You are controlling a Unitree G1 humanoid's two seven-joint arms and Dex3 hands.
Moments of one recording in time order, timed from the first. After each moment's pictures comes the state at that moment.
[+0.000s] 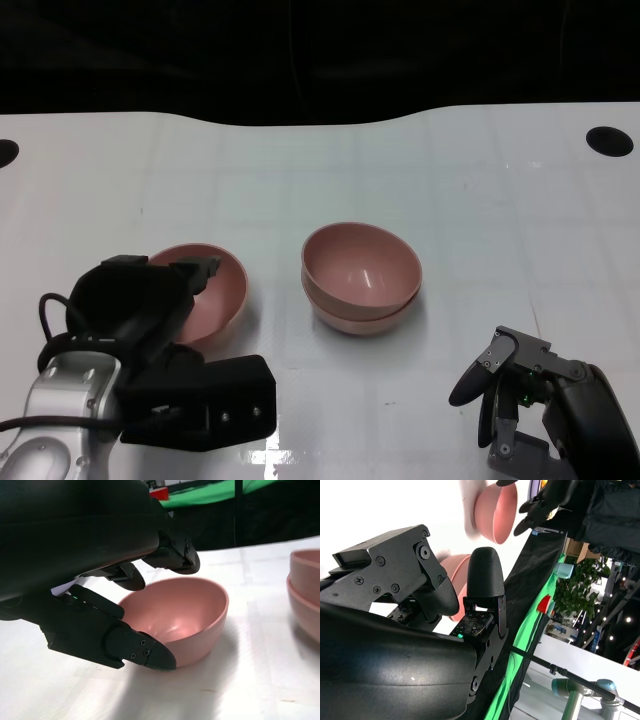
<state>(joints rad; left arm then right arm) -0.20 0.33 -0.30 0.06 1.02 0.17 -0.15 0.25 -0.06 0.13 -0.06 -0.11 -0.43 0.03</state>
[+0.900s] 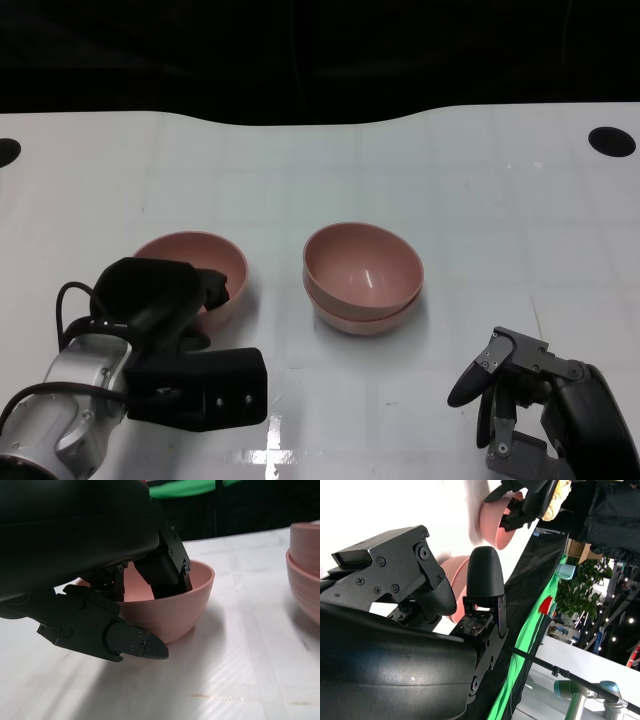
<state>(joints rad) -0.42 0.34 -0.43 0.54 0.86 -0.06 0.15 0.25 -0.06 0.13 -0.06 -0.11 -0.42 0.04</state>
